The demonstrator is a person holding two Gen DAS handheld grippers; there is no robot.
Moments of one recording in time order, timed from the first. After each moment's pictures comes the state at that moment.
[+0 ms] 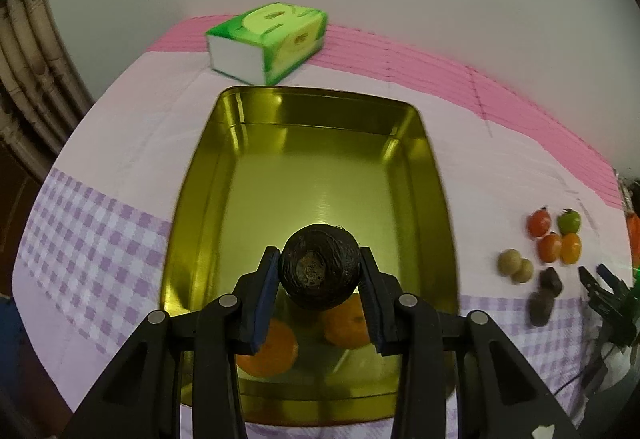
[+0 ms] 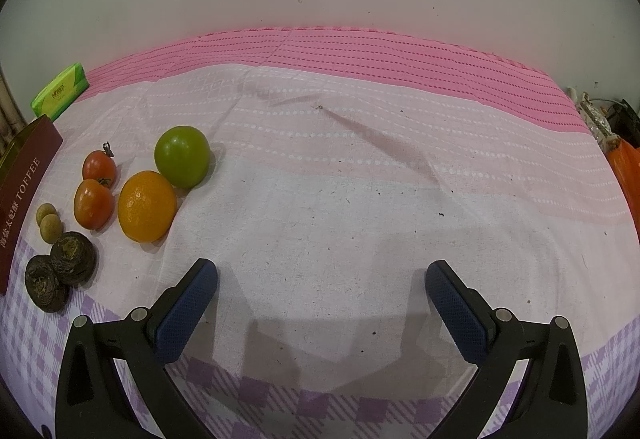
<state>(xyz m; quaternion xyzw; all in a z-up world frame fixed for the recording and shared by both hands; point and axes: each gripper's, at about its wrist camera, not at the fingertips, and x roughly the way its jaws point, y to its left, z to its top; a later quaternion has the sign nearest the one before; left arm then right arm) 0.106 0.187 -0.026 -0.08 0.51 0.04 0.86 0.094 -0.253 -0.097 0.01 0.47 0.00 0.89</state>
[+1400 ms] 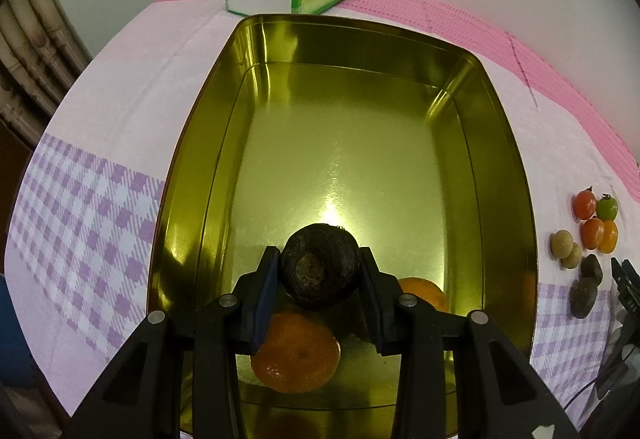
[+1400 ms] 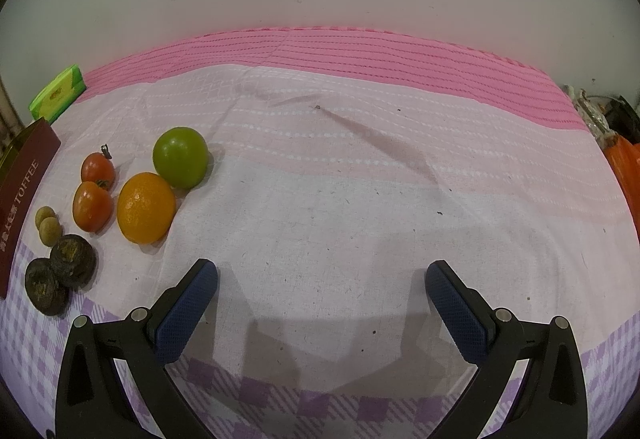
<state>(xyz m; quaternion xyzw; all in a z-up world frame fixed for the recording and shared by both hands) 0.129 0.200 -0.075 -0.08 0.57 0.06 0.82 0.093 -0.252 -0.097 0.02 0.47 -0.01 0.88</state>
